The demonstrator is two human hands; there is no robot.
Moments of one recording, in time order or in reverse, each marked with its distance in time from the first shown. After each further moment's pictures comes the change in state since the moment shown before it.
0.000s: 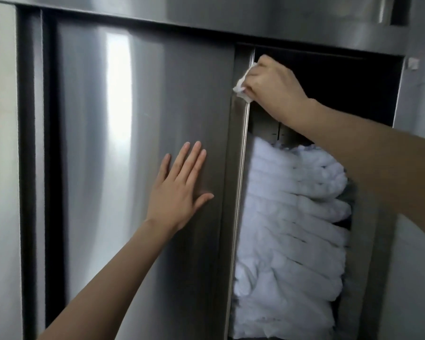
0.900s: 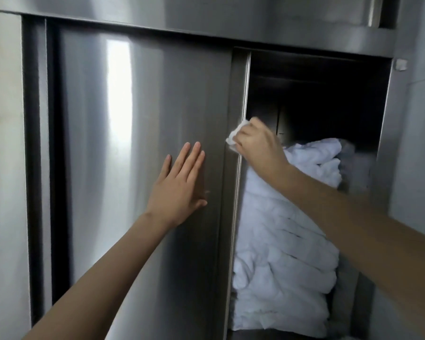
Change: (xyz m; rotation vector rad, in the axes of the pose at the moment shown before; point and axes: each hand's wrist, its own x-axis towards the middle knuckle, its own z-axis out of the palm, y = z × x) left_hand 0.006 0.001 -0.014 -0.038 -0.216 0.045; right_hand -0.081 -0.079 -0.007 0.624 -0.100 0.209
